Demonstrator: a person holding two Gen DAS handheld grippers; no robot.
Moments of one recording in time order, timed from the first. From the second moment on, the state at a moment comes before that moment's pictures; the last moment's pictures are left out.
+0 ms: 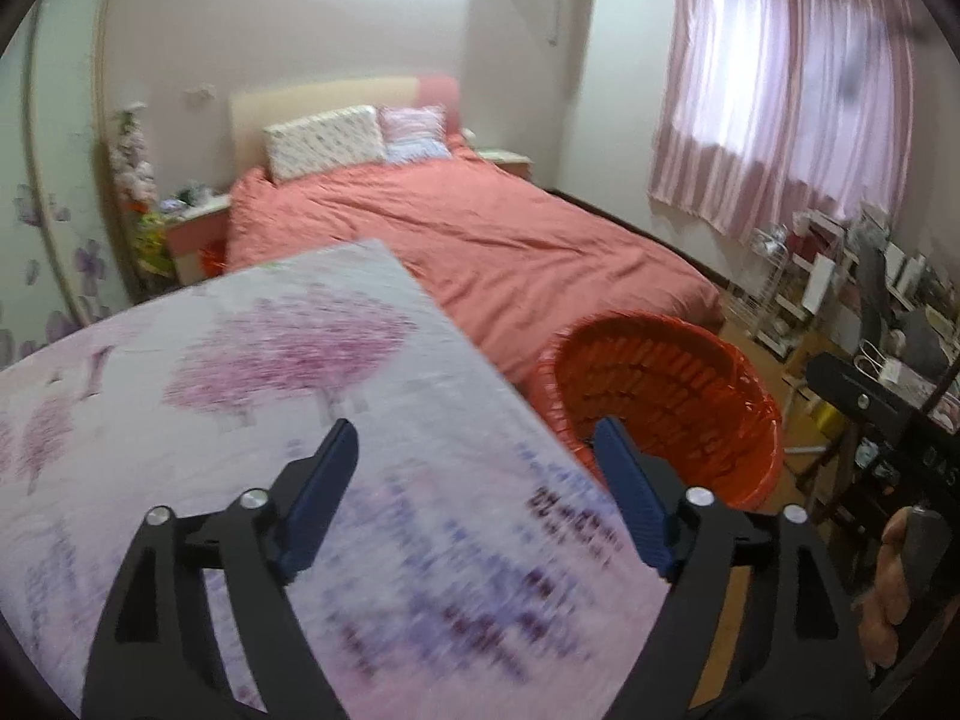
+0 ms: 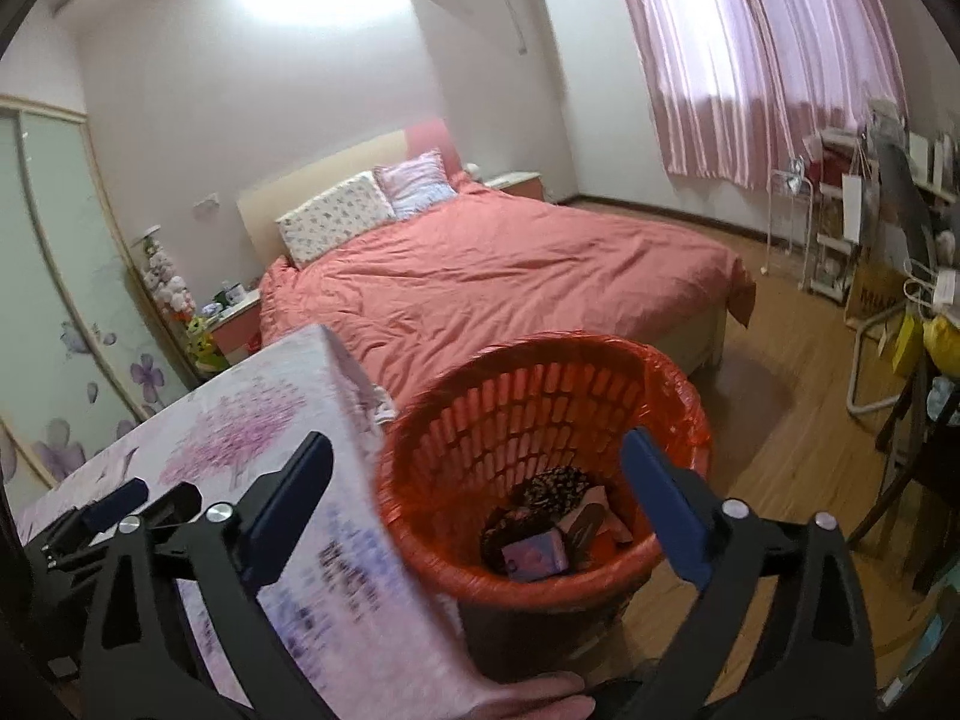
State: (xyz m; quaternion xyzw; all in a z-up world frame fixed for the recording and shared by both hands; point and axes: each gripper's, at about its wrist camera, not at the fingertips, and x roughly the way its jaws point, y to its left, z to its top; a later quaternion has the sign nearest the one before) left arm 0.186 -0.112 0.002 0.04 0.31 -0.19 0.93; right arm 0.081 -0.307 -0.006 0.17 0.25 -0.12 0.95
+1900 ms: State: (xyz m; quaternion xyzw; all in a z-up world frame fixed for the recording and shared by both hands) left arm 0.017 0.008 -0.013 -0.01 0.28 0.00 0.96; right arm -0.024 -0.197 -0.018 0.05 0.25 -0.21 0.94
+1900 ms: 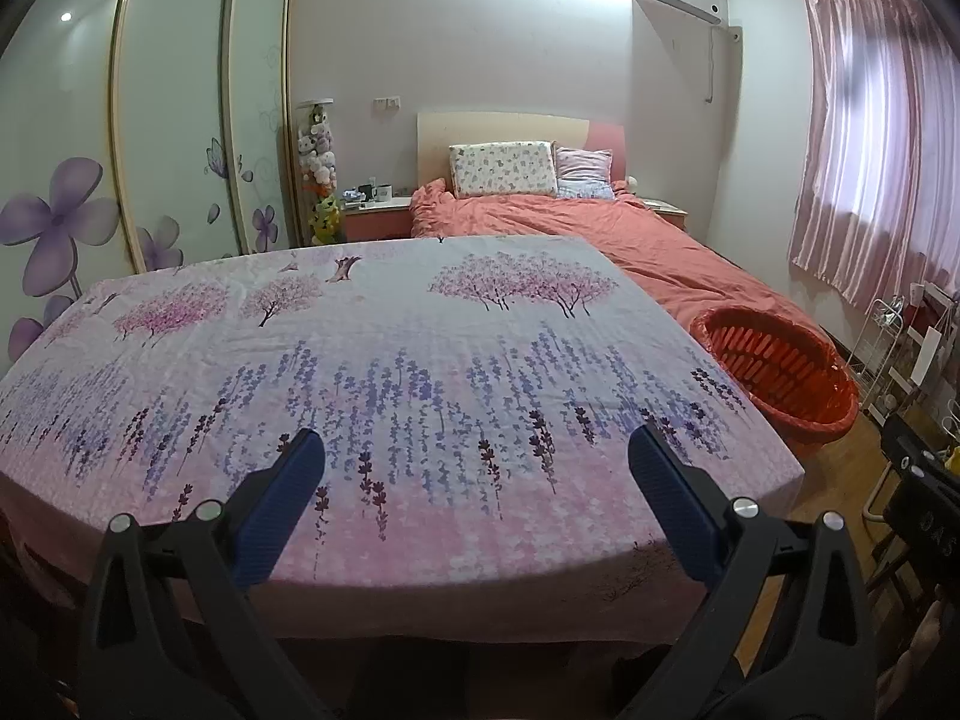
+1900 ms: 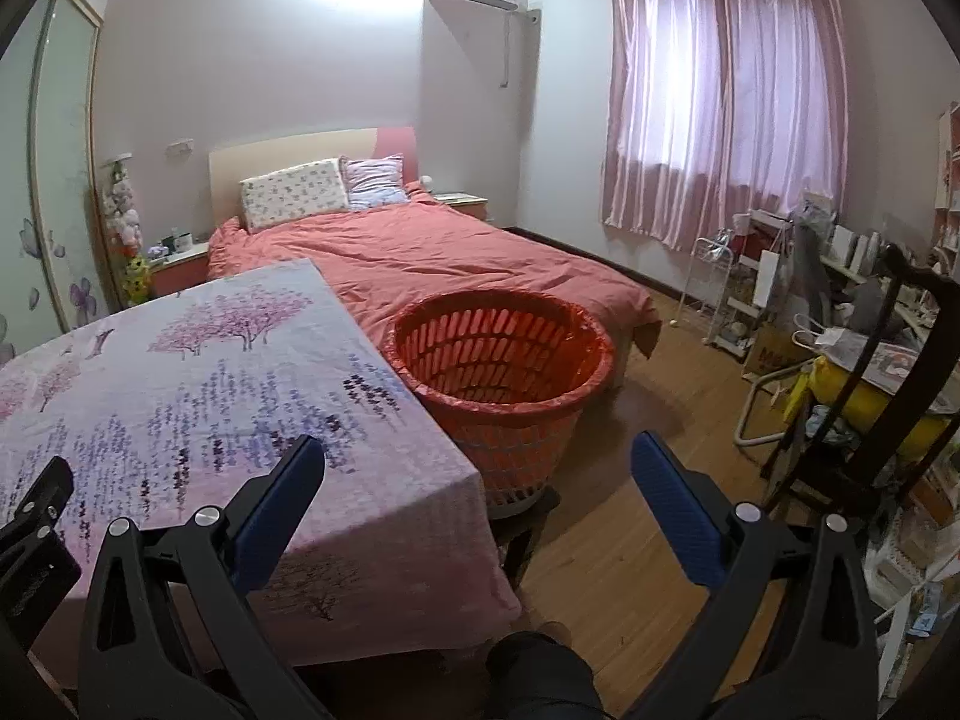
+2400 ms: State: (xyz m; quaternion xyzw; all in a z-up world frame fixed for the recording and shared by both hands) left arm 0.016 0.001 -0.009 0.00 0.27 -0.01 0.96; right arm -0.023 -0.202 -0.016 0.06 0.26 -0.21 0.94
